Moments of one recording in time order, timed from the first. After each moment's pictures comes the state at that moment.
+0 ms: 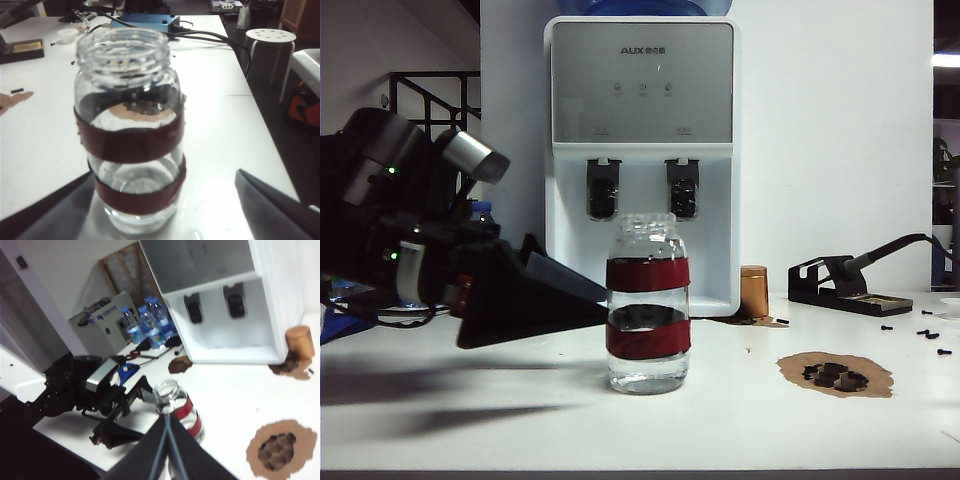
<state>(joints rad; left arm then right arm) -0.37 1.86 0.62 0.73 1.03 0.51 0.09 0.00 0.49 -0.62 -0.57 0.30</state>
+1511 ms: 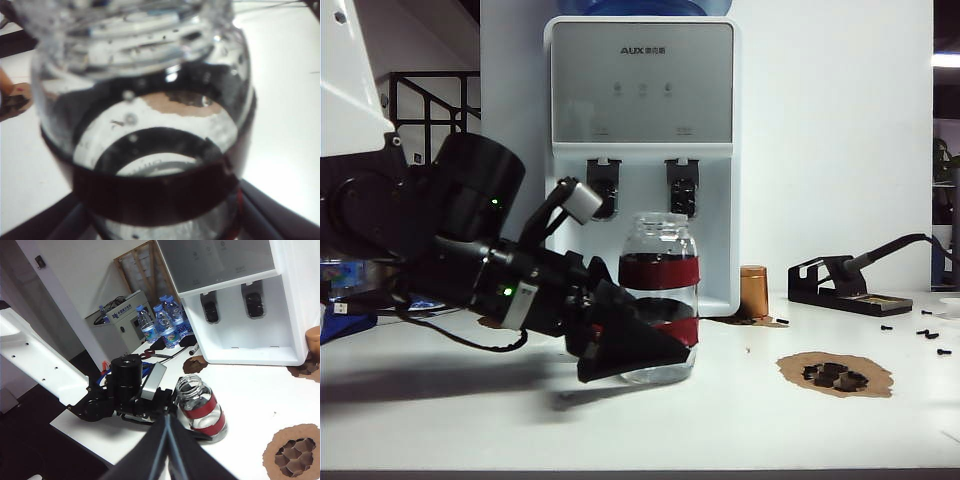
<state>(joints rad) -0.53 2.03 0.77 0.83 0.67 0.49 0.09 0.00 0.49 -0.60 -0.62 0.31</state>
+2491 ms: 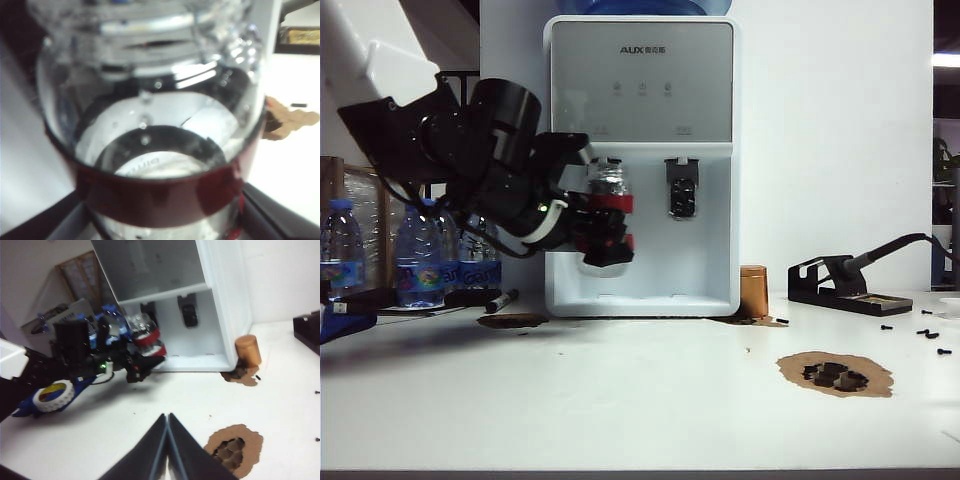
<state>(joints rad) -0.42 2.04 1.13 0.59 0.16 0.20 0.09 0.00 0.45 -0.58 -0.41 0.25</state>
